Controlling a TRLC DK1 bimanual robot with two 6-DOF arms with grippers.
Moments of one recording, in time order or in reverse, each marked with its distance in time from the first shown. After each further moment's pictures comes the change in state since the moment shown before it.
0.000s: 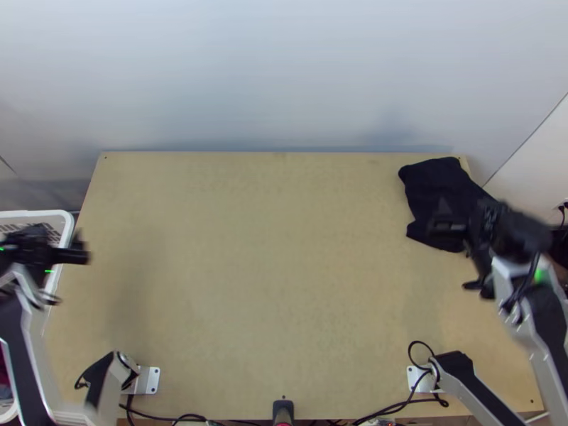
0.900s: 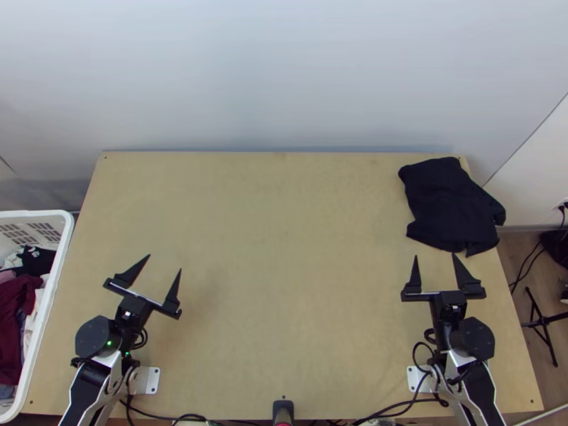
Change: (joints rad) left arm -1.082 -0.923 -0.774 0.304 -0.402 -0.332; right arm 0.106 -0.864 -1.036 0.602 0.008 -0.147
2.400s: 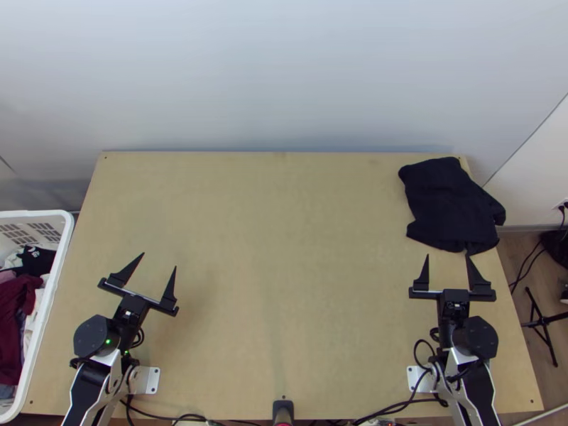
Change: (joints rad) left arm 0.063 0.000 0.000 -0.002 -0.003 0.096; right arm -0.116 0.000 0.000 0.000 0.006 -0.128
